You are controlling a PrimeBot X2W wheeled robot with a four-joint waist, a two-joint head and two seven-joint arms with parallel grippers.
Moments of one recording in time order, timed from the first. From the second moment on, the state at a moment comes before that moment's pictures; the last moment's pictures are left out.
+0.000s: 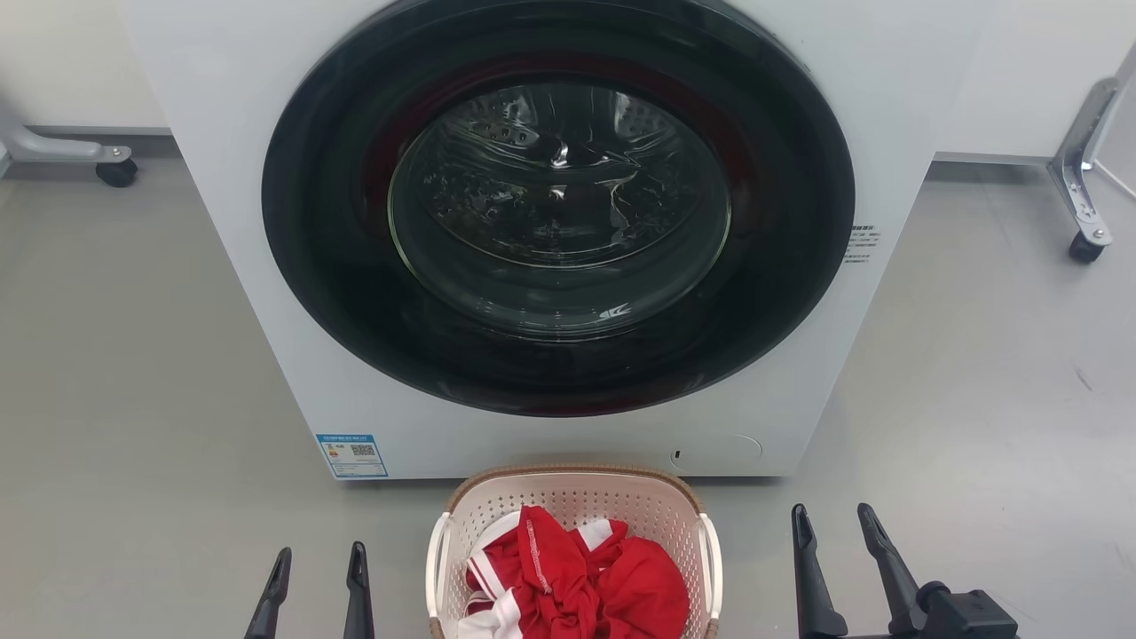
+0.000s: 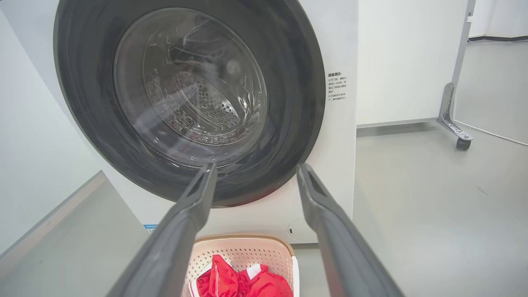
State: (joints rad) left arm 0.14 0.13 -0.20 0.07 -0.34 0.12 -0.25; right arm 0.05 -0.06 0.30 0.10 0.30 -0.13 -0.25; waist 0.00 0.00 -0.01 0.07
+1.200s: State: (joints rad) left arm 0.14 0.11 -0.15 0.15 -0.57 0.08 -0.18; right arm 0.07 -0.05 0.22 0.17 0.53 -0.08 -0.18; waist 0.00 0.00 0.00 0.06
